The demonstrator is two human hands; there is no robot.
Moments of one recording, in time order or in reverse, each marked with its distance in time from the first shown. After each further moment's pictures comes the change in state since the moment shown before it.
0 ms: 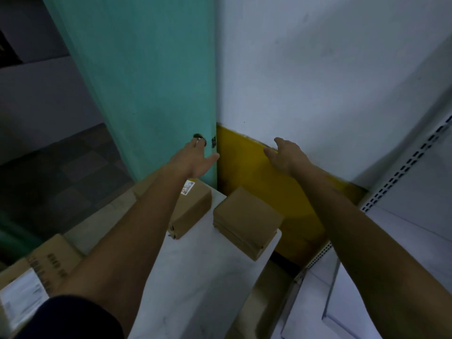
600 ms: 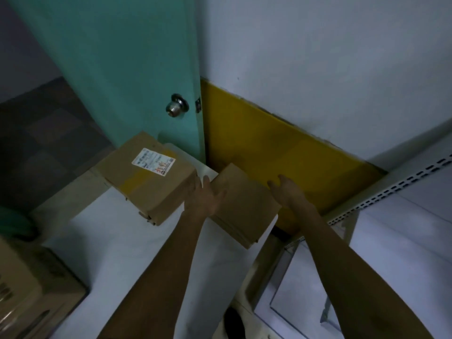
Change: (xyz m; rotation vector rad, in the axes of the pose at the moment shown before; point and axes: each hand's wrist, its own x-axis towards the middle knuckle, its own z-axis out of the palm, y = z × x) left_hand 0.046 -0.014 0.229 -0.158 -0.214 -0.240; right_hand 0.042 0.126 0.176 0.147 -0.350 0.377
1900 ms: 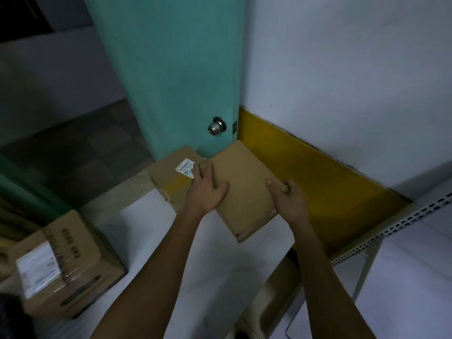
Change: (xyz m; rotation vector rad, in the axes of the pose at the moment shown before) left_hand -0.082 -0.025 -0.096 -0.262 0.270 0.038; right_hand -0.130 -0.078 0.002 0.576 0.282 -0.326
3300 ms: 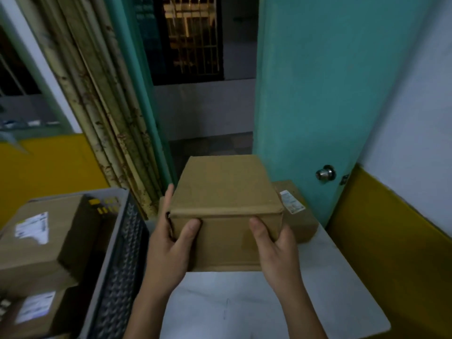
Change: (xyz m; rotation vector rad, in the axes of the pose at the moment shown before) left_hand -0.328 -0.026 -0.133 -0.583 0.981 0.018; right_hand -0.222 -0.129 0.058 0.501 -0.625 -0.525
